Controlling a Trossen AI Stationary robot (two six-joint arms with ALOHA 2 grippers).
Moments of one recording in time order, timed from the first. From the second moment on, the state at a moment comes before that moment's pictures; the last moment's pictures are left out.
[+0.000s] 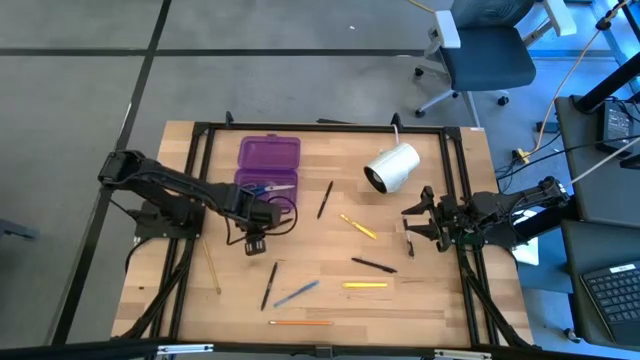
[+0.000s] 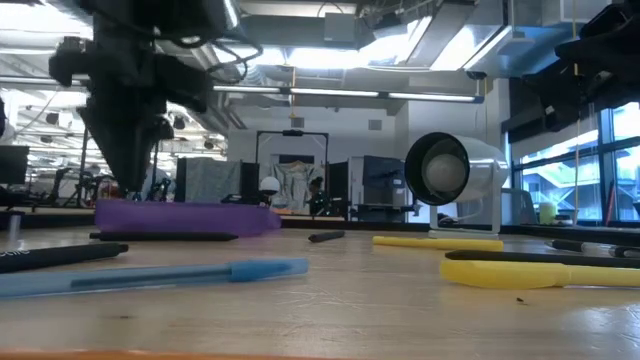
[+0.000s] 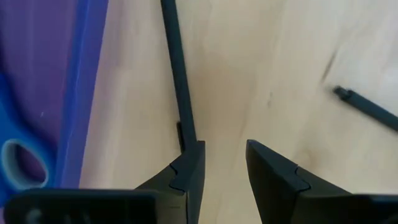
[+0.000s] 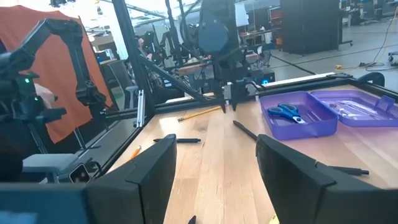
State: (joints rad) left arm -0.14 1.41 0.83 -0.78 0.00 -0.42; right arm 0.31 0.02 0.01 0.06 0.19 0.22
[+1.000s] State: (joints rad) left arm -0.14 1.40 0.59 -0.54 -0.08 -0.40; right arm 0.31 0.02 0.01 0.06 0.19 0.23
